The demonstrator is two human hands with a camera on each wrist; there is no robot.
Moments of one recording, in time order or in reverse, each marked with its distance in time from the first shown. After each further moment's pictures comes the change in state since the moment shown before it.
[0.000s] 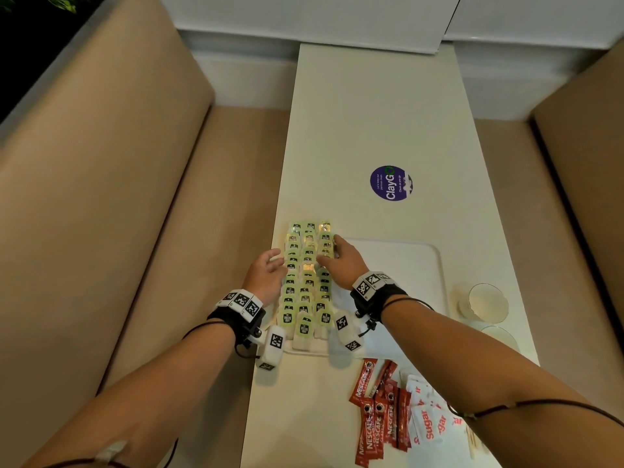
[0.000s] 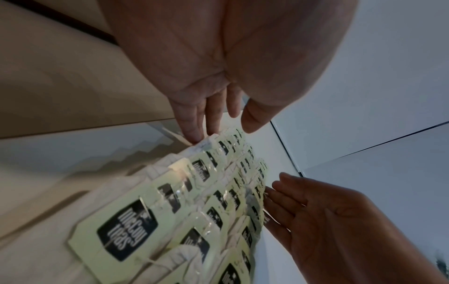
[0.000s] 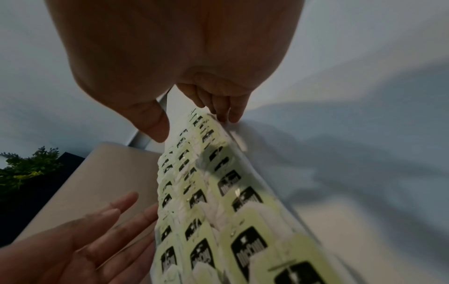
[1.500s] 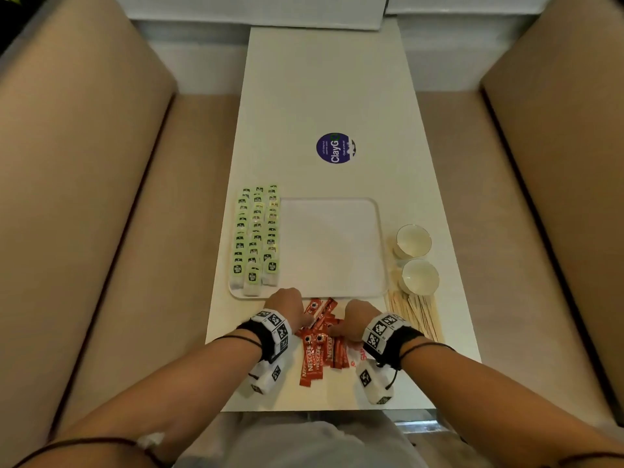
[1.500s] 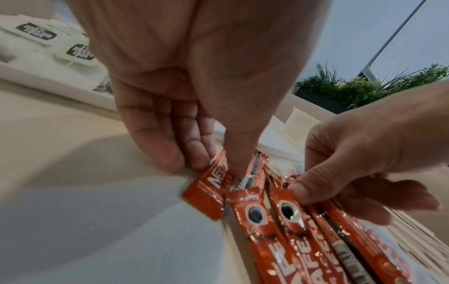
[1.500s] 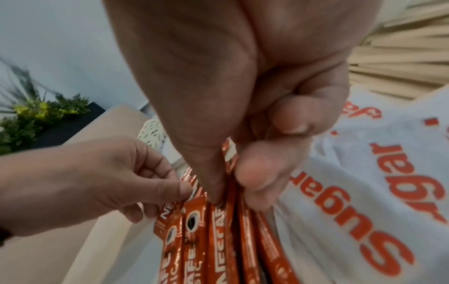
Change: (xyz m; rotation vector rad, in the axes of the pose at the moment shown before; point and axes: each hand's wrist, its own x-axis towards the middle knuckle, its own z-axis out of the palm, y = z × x) left_hand -0.150 -0.045 0.146 1.136 -0.331 0.091; right_hand -0.216 0.112 -0.057 -0.581 -0.361 0.365
